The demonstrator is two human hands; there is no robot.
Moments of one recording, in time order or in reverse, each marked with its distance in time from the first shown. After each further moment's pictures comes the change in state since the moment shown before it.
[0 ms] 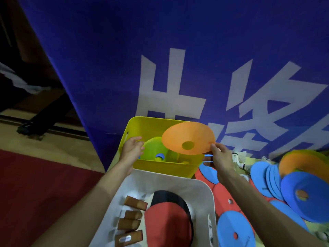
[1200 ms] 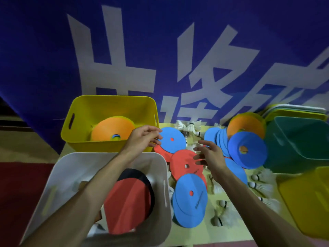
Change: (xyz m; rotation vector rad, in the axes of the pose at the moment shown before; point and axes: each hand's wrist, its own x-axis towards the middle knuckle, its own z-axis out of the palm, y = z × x) left_hand -0.099 0.009 0.126 0.102 -0.542 0.143; right_hand -0.031 0.050 -0.138 -0.036 0.059 0.125
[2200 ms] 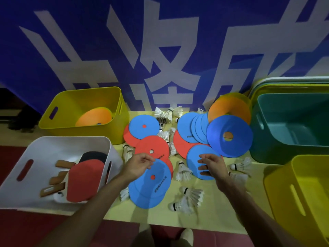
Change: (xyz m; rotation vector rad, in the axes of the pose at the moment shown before) left_hand -0.038 -0.072 0.219 0.426 0.109 -0.320; right_hand 0.063 0.099 -0.222 -0.006 -0.195 0.165
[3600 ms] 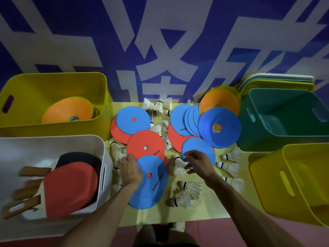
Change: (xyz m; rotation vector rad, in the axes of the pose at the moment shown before) left_hand 0.059 -0.086 0.020 0.447 0.251 -0.115; right_hand -0.013 0.001 0.062 -0.324 0.041 -0.051
